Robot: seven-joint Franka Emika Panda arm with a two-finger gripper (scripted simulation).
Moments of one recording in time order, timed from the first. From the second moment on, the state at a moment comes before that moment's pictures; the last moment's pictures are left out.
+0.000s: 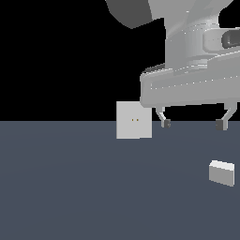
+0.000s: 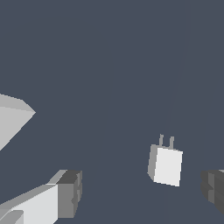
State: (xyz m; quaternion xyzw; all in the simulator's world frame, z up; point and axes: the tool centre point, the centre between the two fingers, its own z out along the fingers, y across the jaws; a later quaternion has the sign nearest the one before) arm -0.060 -0.141 0.092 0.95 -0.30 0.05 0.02
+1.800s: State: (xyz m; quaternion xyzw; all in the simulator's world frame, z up) arm -0.097 -0.172 0.012 0.92 -0.38 0.06 0.02
